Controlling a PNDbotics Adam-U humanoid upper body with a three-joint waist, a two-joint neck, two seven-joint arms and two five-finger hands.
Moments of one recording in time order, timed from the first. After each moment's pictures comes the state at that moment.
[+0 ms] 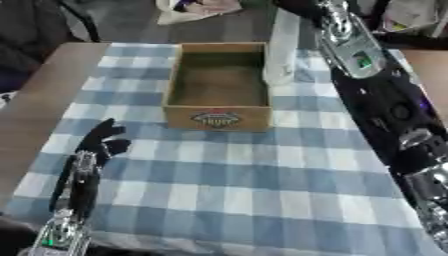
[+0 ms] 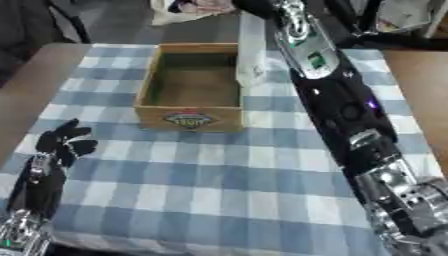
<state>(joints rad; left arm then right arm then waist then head) -0.12 0.14 -0.17 -1.62 -0.01 -0.17 -0.02 -1.06 -0.24 0.13 -1.04 0.01 -0.18 -0.01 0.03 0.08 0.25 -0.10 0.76</state>
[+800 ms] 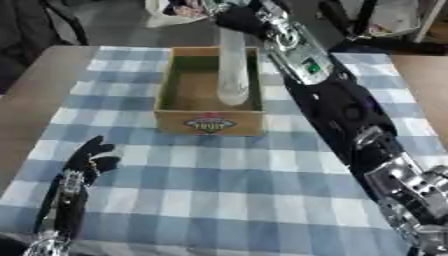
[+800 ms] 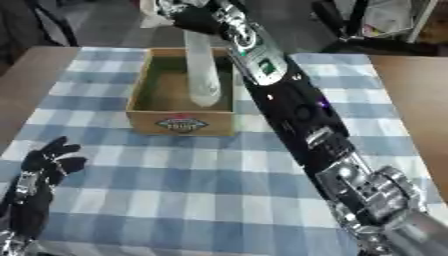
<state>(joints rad) -0.14 0.13 -0.19 -1.59 -0.02 -0.17 -0.04 -1.03 -0.19 0.18 -1.00 0.05 -0.20 0.20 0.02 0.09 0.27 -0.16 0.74</state>
